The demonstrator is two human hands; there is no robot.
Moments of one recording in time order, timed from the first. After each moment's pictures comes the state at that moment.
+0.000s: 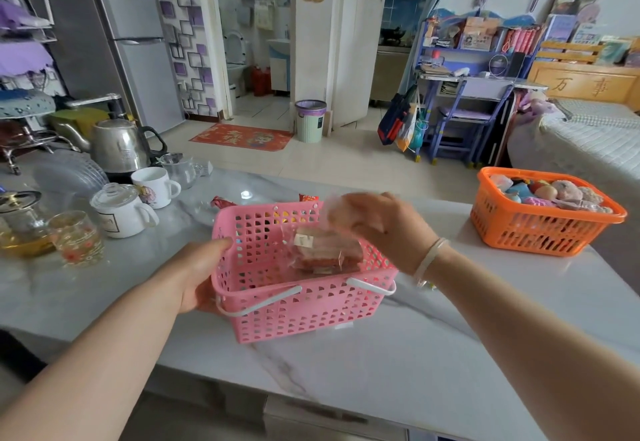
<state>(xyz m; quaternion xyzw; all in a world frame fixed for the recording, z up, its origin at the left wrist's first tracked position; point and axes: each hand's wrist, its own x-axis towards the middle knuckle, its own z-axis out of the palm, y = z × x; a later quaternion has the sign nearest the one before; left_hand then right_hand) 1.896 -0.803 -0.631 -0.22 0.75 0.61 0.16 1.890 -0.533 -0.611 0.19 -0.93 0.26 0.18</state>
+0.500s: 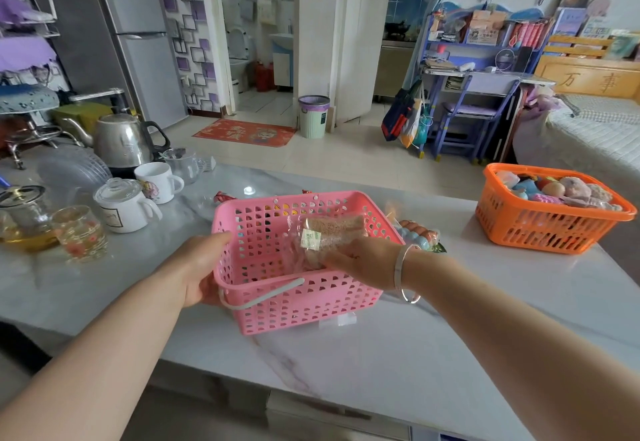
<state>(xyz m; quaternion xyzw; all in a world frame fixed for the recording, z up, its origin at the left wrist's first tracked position) 1.889 -0.807 -0.639 -0.23 0.74 0.61 0.15 1.897 -0.565 -0.620 0.17 -0.96 0.17 -0.15</state>
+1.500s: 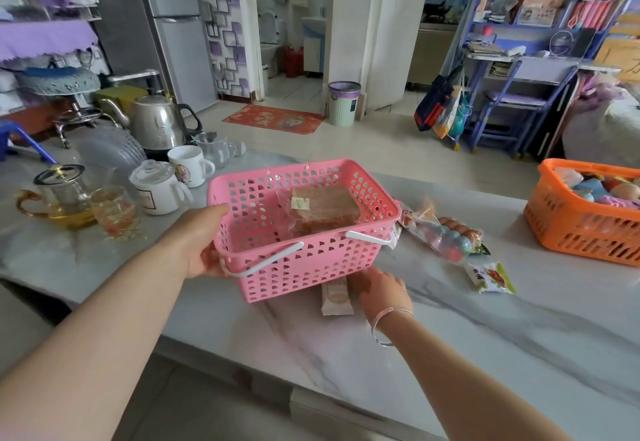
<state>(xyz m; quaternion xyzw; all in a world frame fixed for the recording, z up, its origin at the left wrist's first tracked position) 1.854 -0.854 -0.651 -0.28 0.70 0.65 0.09 1.848 -0.585 -0.791 -0.08 -0.97 0.22 -0.07</state>
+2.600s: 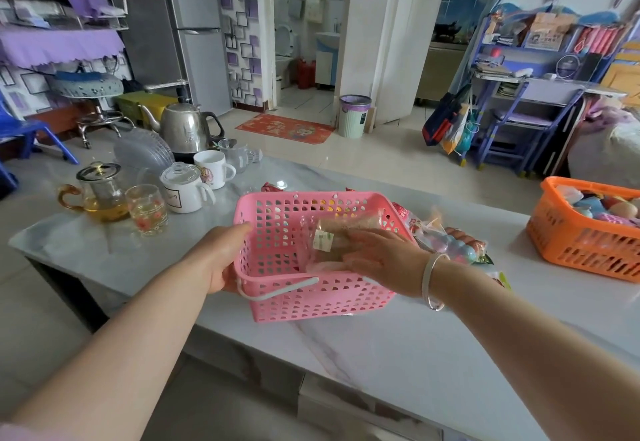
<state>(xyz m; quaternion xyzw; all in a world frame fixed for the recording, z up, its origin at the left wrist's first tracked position) 1.904 -0.853 -0.642 -0.25 0.73 0.63 0.11 1.888 -0.599 -0.639 0.26 -0.95 0.14 -0.10</state>
